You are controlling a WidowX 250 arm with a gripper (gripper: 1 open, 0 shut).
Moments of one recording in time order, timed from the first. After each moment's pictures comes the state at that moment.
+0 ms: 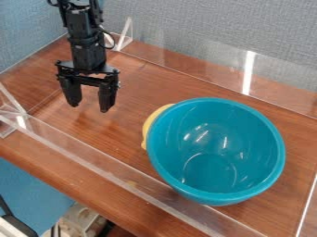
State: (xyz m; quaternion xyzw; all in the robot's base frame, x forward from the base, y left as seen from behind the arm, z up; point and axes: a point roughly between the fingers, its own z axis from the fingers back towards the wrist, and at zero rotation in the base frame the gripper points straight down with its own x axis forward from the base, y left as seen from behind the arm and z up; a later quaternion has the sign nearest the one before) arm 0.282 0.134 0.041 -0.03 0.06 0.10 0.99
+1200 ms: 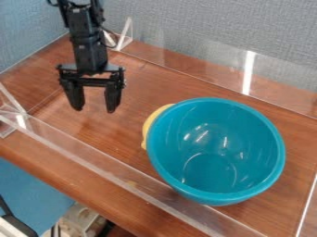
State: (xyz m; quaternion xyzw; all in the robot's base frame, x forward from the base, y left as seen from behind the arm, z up) arm 0.277 0.121 0.046 -0.06 0.06 0.15 0.99
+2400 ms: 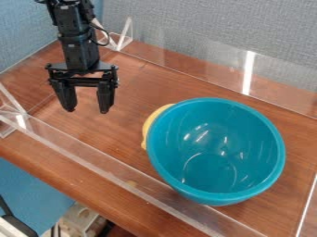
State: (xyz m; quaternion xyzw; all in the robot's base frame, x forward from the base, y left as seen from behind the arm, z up) arm 0.261 0.120 0.059 -0.06 0.05 0.16 0.98
